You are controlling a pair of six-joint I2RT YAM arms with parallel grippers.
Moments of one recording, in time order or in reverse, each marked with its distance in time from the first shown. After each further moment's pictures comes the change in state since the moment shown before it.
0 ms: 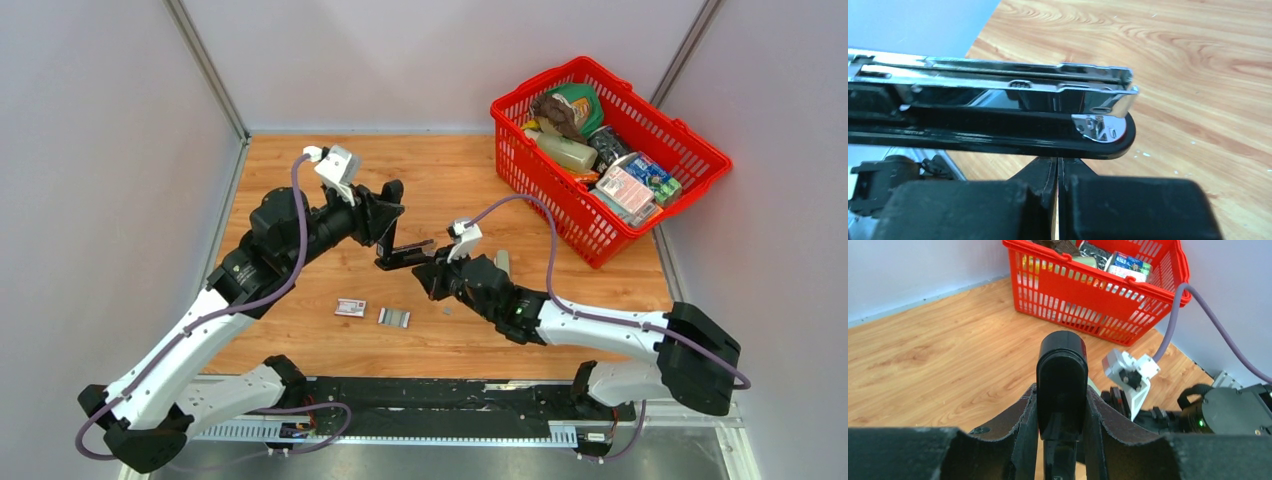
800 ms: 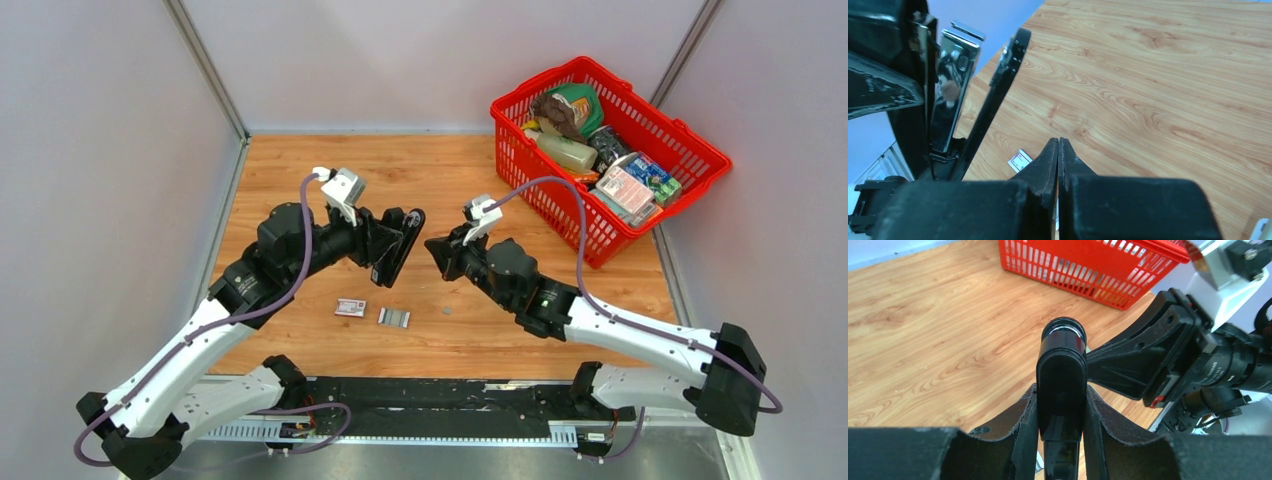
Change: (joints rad) left arm 0.000 -0.078 -0.116 -0.070 0.058 -0.029; right arm -0.040 -0.150 0.112 -0.118 0.057 -0.211
